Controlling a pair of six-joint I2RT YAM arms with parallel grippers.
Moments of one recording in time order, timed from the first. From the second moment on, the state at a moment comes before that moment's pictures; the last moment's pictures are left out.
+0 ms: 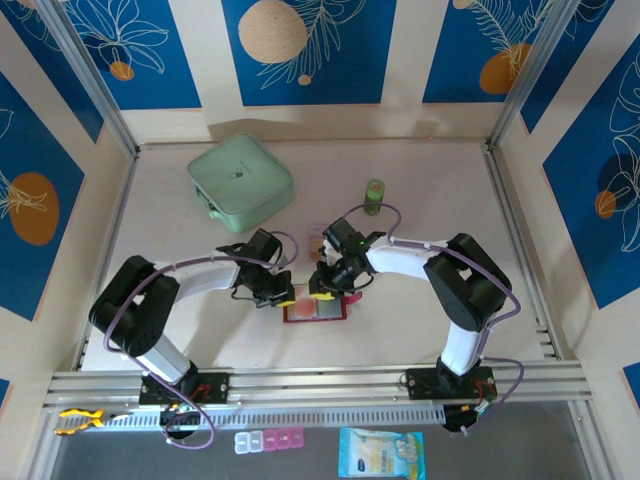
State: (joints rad) left arm -0.61 1.60 0.79 -0.42 0.47 -0.78; right arm 0.71 1.78 1.00 -0.43 -0.56 0.77
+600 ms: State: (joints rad) left arm -0.61 1.60 0.79 -0.43 0.47 -0.78; right arm 0.71 1.81 0.99 -0.40 -0.59 0.78
